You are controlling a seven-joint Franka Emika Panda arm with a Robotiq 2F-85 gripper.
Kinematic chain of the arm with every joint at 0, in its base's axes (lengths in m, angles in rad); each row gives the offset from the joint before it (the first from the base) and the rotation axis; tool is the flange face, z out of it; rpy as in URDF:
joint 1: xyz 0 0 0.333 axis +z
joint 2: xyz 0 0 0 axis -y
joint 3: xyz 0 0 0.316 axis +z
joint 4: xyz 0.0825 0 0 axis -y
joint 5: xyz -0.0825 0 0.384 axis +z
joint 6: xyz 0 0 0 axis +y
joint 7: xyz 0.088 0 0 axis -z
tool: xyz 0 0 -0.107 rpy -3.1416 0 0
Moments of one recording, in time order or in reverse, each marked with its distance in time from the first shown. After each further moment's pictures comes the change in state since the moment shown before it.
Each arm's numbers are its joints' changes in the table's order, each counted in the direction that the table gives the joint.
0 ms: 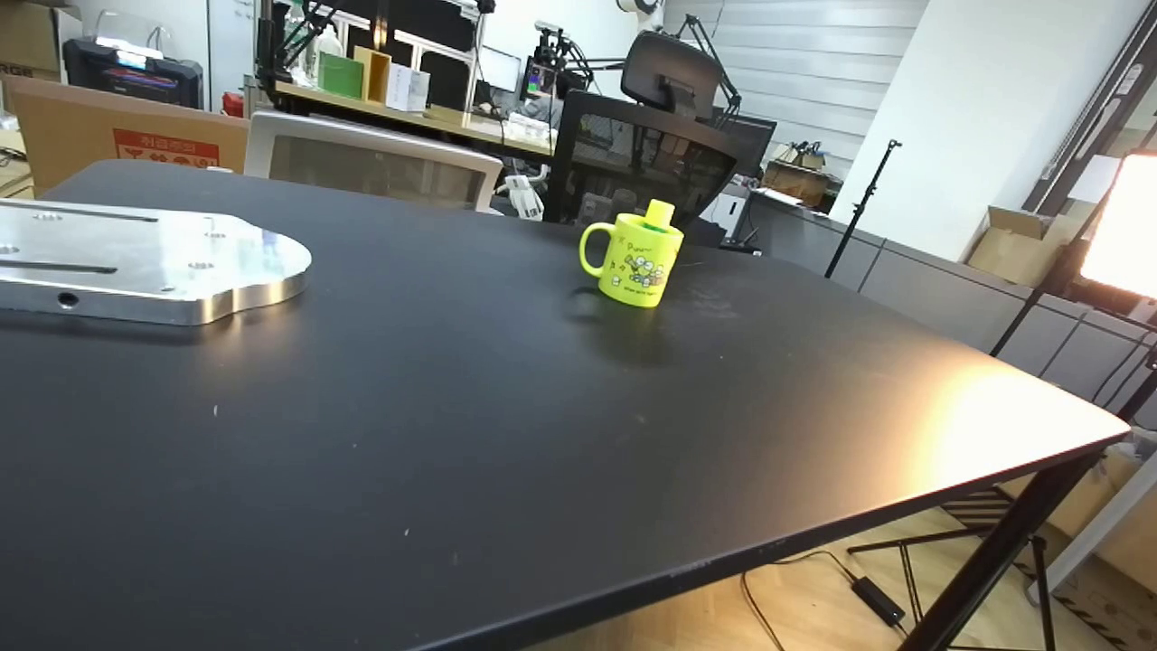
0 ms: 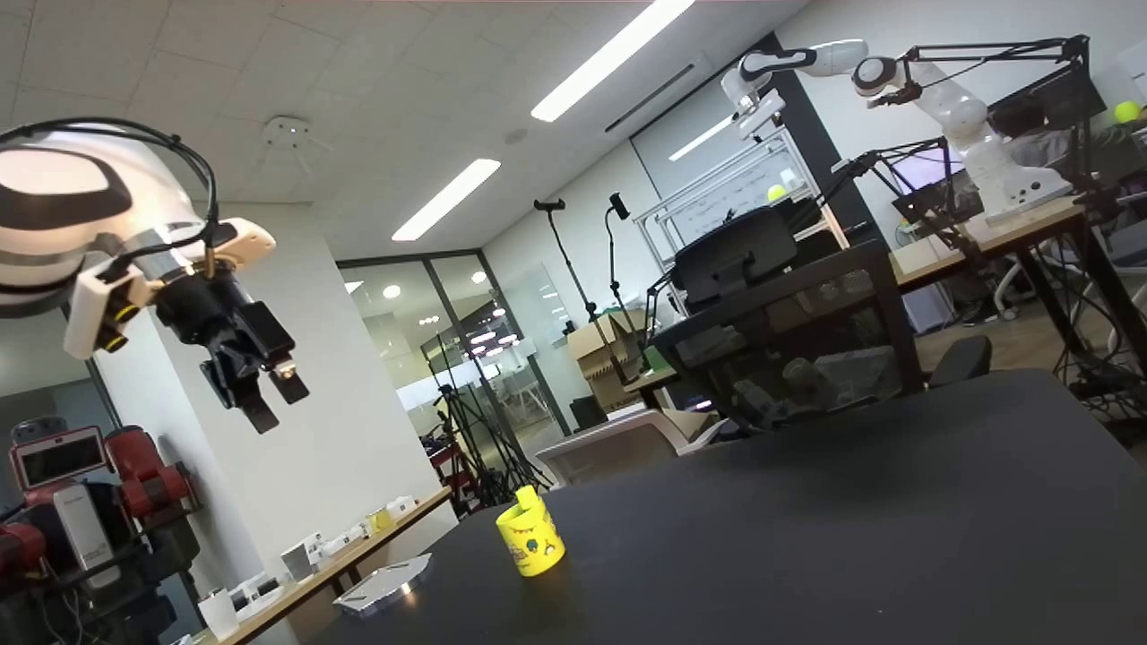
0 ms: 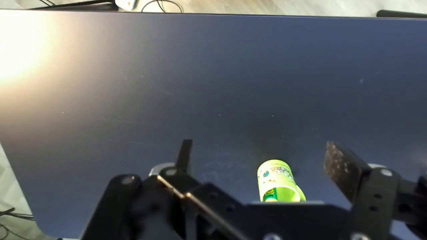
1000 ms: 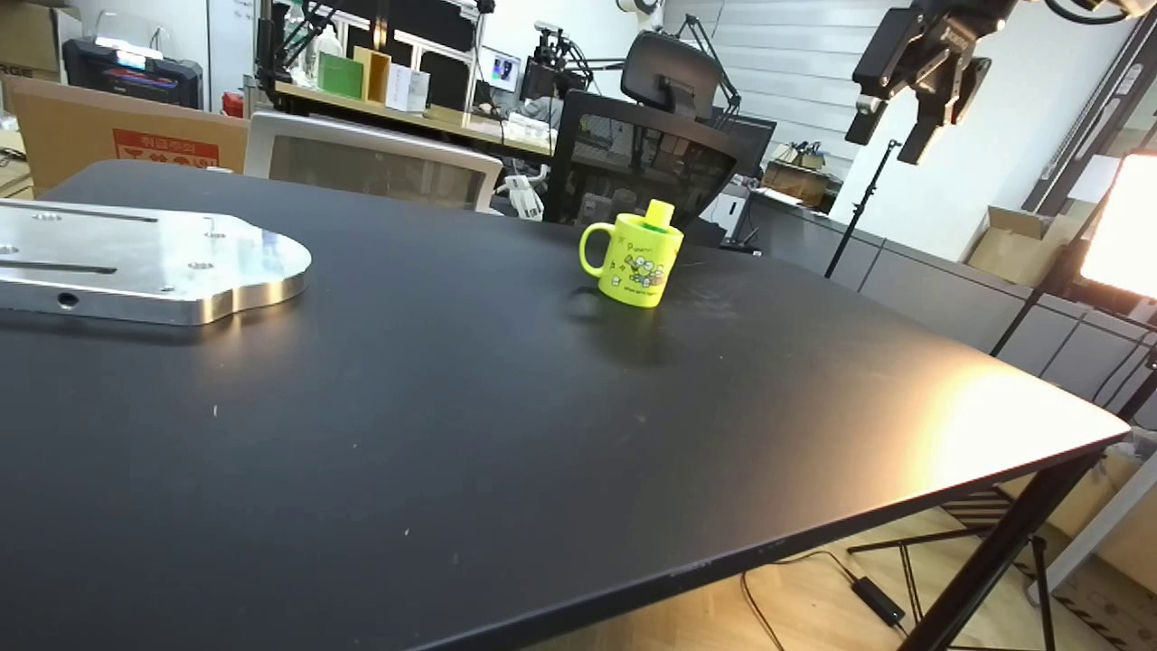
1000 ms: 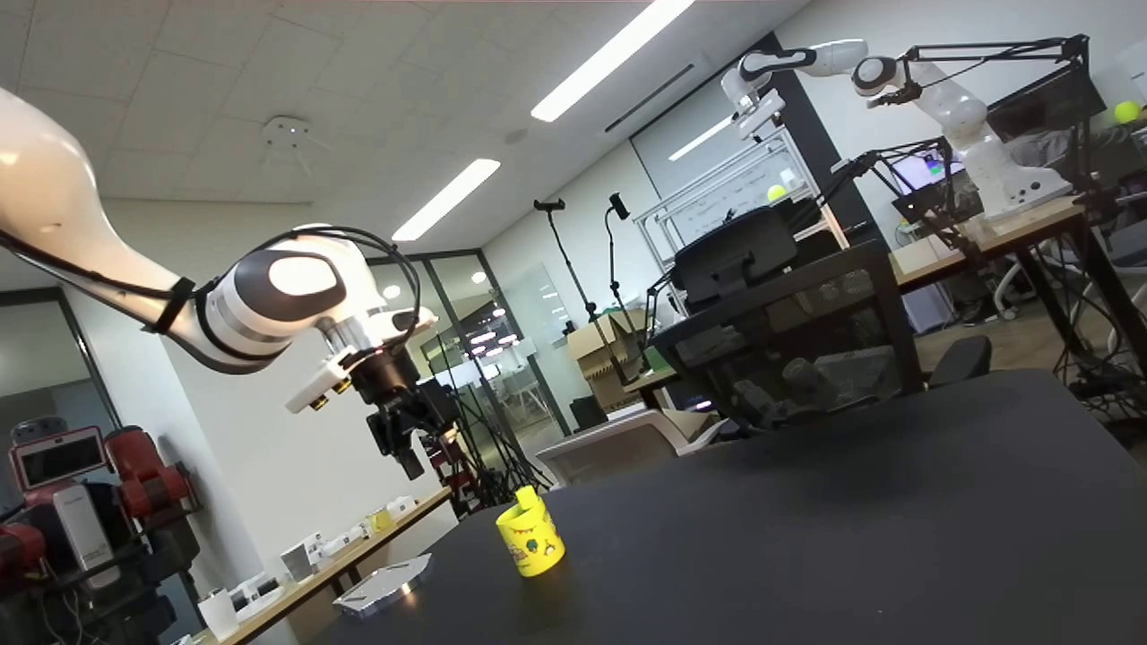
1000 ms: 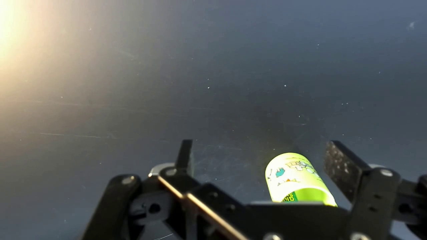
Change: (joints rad) arm -0.011 -0.650 -0.040 0.280 -0.016 -0.289 0.000
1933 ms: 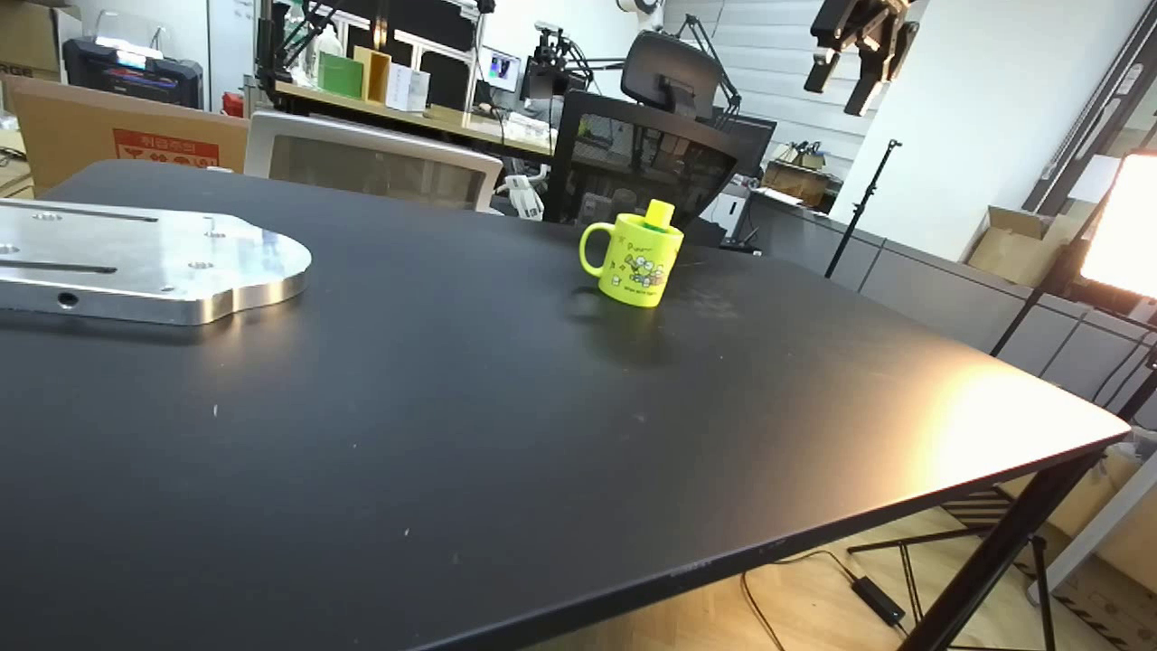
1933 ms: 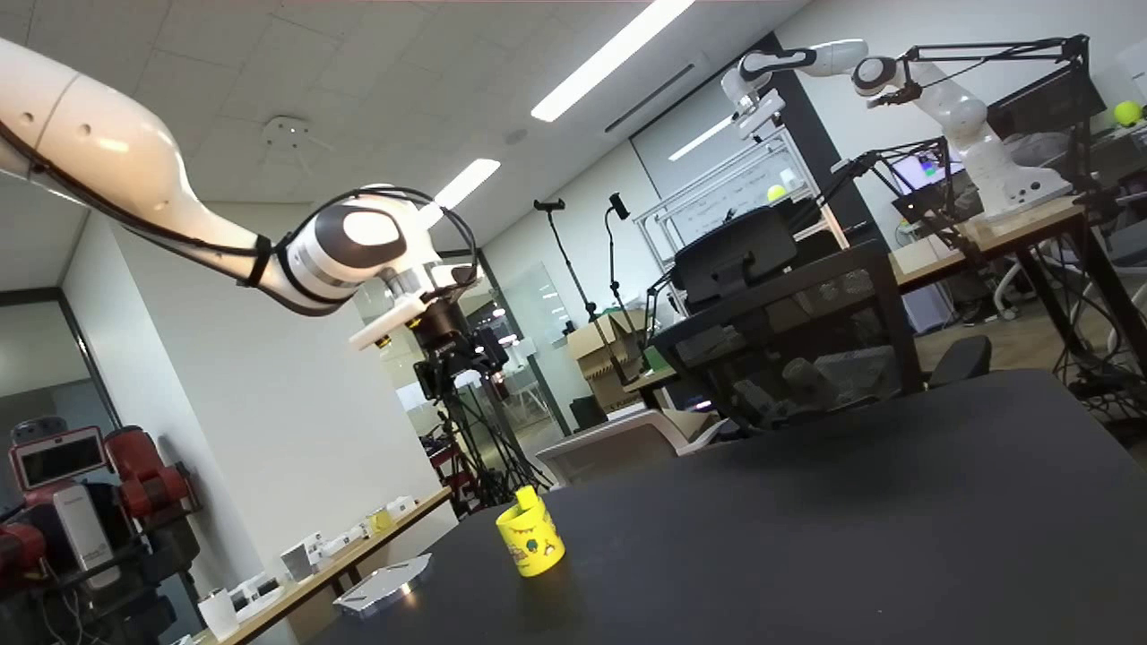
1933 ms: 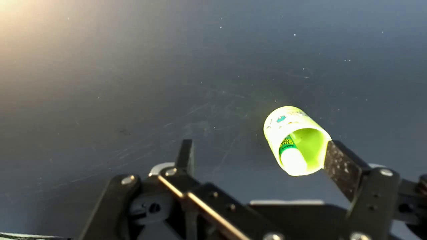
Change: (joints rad) arm -0.016 -0.212 -0.037 0.407 0.040 0.215 -0.205
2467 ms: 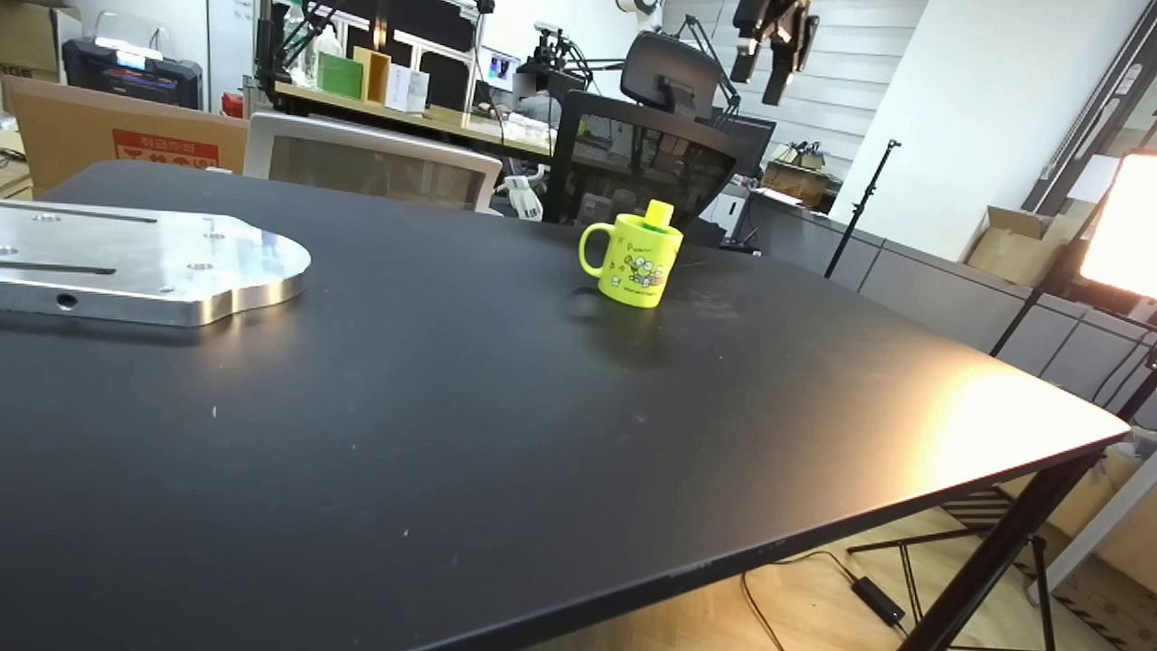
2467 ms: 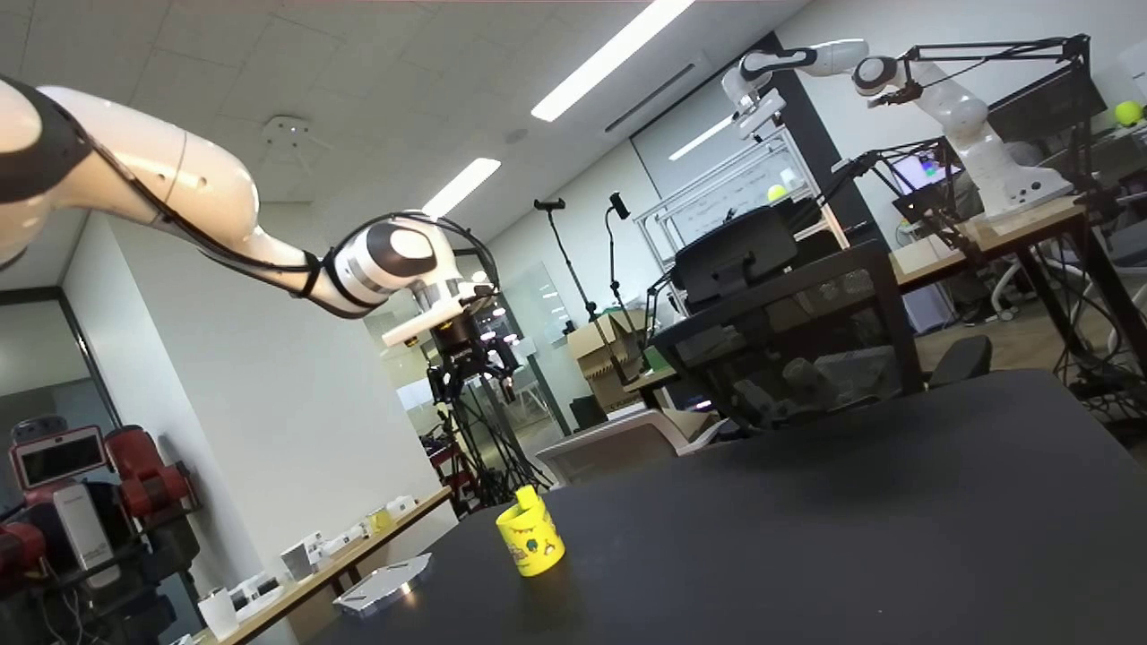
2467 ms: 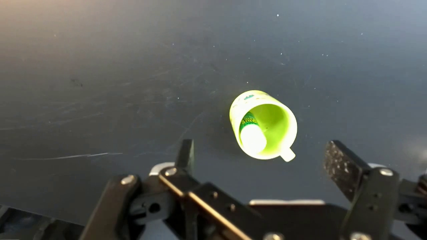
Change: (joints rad) arm 0.055 -0.284 0.045 0.416 -0.035 0.225 -0.110
